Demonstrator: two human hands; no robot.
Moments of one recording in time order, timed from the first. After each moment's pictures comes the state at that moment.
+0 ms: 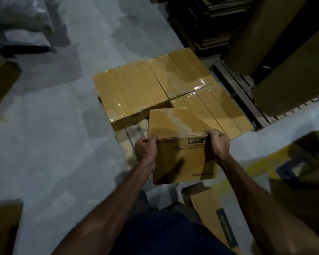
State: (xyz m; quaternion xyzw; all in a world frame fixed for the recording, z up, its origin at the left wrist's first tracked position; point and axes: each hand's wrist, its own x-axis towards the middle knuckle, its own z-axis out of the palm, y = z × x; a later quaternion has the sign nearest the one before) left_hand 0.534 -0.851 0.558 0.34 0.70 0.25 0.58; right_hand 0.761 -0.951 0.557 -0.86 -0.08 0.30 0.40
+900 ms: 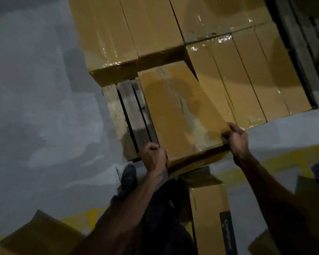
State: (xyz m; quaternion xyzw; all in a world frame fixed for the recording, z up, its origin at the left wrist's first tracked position) left_hand 0.634 -0.906 0.248 0.27 0.75 0.18 0.58; right_hand 0.896 -0.949 0.252 -0.83 -0.10 0.41 0.36
